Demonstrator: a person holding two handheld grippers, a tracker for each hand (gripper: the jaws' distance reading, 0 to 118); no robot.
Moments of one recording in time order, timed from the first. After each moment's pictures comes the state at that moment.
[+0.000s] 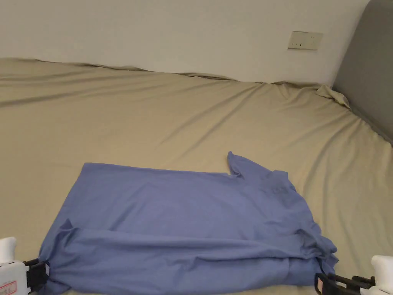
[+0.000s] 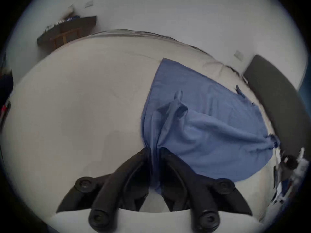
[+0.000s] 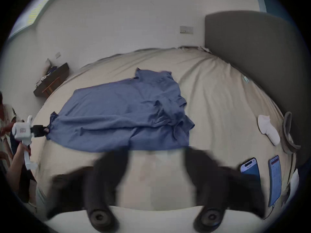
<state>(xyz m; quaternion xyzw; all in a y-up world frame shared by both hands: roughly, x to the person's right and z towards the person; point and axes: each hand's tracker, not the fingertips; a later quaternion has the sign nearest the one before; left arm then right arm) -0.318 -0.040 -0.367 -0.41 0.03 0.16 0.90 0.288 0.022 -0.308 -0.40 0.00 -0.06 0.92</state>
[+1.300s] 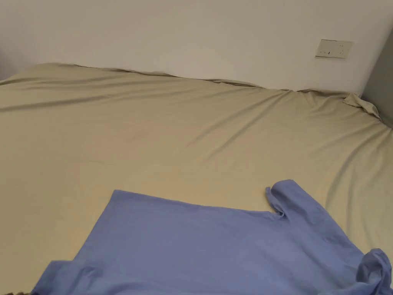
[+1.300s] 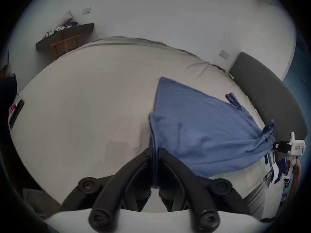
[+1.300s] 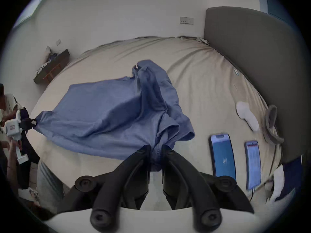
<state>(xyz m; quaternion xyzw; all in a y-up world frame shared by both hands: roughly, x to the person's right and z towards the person) -0.330 0.031 -0.213 -0.41 -0.01 0.12 0.90 0.315 0.071 -0.203 -0.45 0.01 -0.02 0.89</state>
